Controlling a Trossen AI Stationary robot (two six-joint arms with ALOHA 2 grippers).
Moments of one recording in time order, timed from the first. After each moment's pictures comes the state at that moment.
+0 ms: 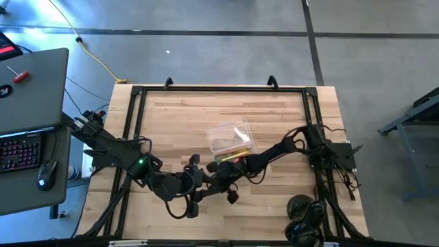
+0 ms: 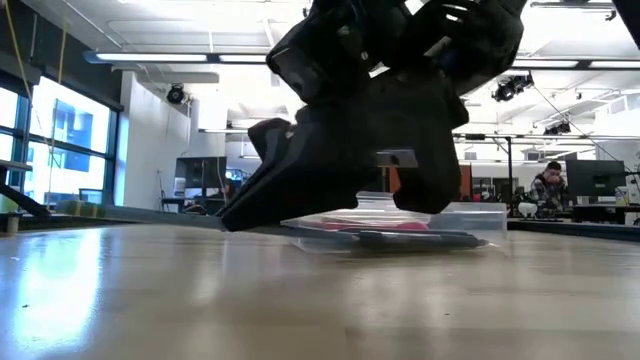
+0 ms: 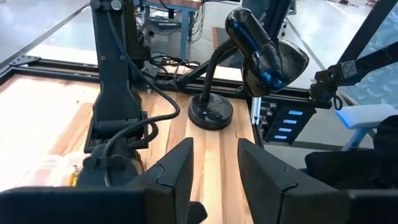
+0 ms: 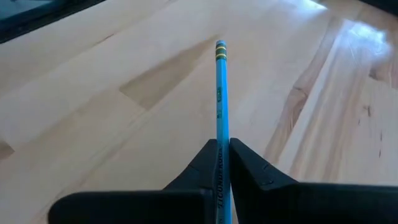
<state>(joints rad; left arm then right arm) -0.60 1.53 1.48 -0.36 -0.55 -0.37 0.23 2.13 1.16 0.39 -0.24 -0.31</state>
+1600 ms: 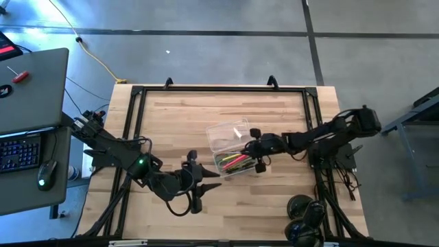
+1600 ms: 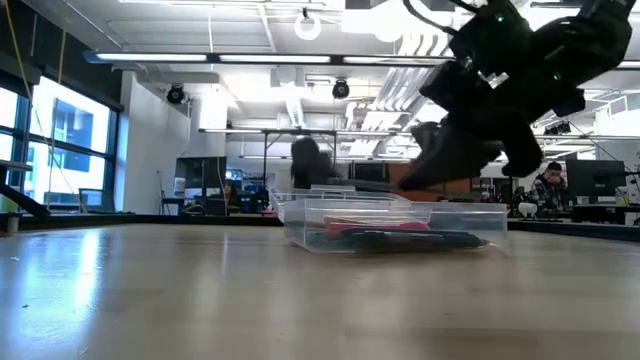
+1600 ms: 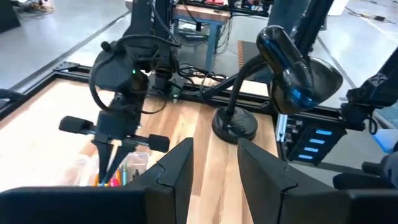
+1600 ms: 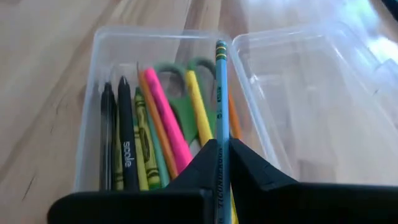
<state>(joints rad) -0.60 1.53 1.48 -0.35 -0.67 -0.40 0.03 1.47 0.47 0.42 0.04 -0.19</state>
